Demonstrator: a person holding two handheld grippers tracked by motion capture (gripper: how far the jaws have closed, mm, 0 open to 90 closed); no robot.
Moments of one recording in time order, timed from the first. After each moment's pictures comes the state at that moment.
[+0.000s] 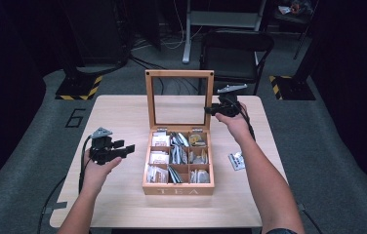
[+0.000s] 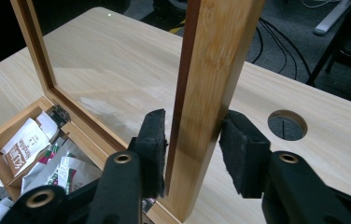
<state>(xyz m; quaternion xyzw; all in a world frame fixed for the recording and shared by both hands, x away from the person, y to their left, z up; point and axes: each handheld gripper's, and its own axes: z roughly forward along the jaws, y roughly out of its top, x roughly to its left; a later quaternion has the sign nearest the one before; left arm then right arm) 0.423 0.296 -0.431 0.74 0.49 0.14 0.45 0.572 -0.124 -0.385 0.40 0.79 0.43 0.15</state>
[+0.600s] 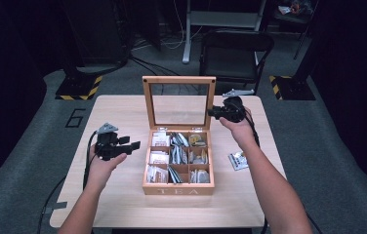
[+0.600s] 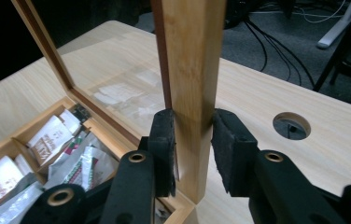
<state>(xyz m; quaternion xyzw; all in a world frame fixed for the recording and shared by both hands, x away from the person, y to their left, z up) 0.432 0.278 -0.419 0.74 0.47 0.13 0.46 0.546 -0.135 -0.383 0.39 0.78 0.46 0.15</state>
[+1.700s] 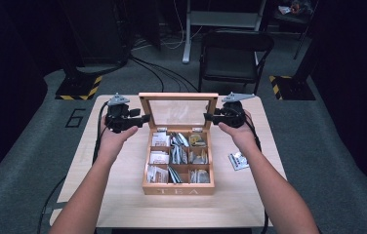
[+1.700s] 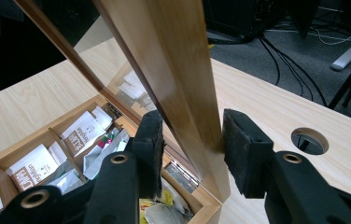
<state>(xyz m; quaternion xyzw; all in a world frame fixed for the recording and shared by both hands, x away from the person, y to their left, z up) 0.479 0.245 -0.350 0.75 0.42 0.19 0.47 0.521 -0.129 -0.375 0.35 0.79 0.49 0.15</state>
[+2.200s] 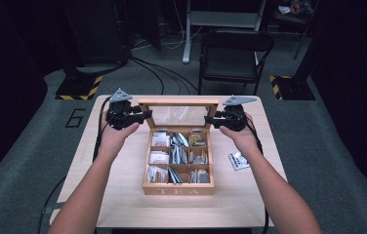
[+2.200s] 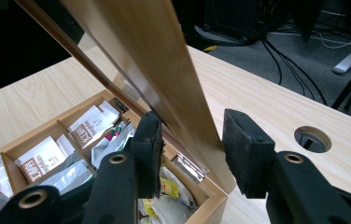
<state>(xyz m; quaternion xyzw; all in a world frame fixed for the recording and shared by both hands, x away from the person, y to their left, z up) 0.476 0.237 -0.336 0.76 0.39 0.20 0.47 0.510 -0.132 -0.376 0.34 0.79 0.49 0.16</state>
